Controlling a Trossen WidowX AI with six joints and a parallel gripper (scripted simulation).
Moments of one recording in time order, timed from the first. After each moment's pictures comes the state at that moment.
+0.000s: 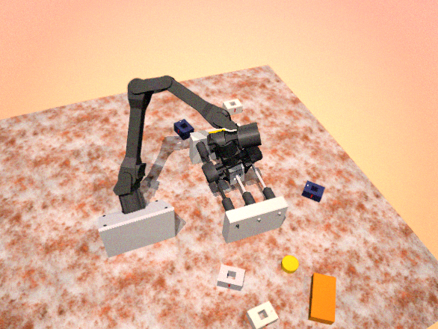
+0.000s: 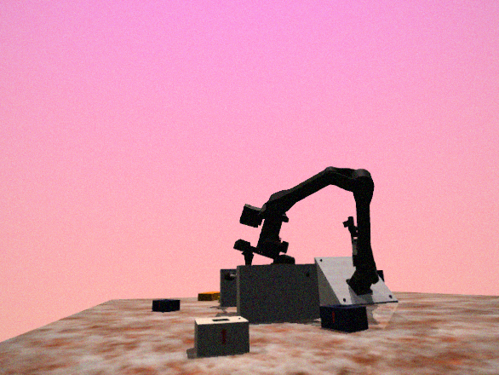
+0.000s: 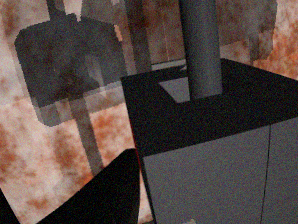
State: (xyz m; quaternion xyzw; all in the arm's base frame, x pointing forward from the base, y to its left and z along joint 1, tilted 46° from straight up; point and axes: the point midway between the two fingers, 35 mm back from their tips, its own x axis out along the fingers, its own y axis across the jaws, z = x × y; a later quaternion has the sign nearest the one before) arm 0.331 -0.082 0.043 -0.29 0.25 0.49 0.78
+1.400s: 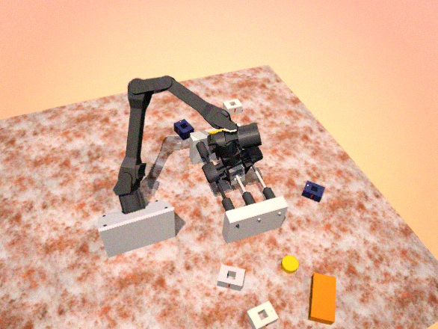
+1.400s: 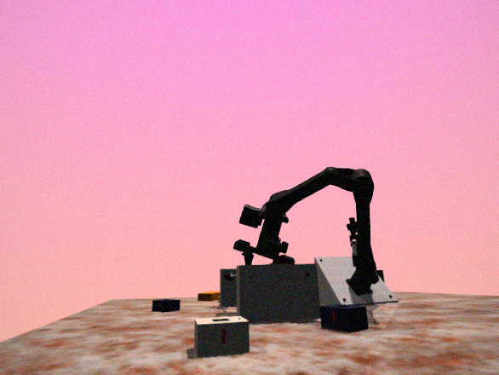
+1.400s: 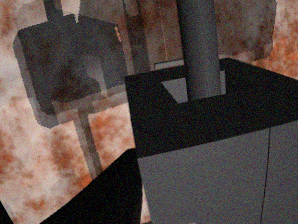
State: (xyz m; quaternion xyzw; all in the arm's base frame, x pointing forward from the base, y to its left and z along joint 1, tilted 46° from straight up) arm 0.333 -0.082 0.043 -0.29 0.25 0.49 0.78
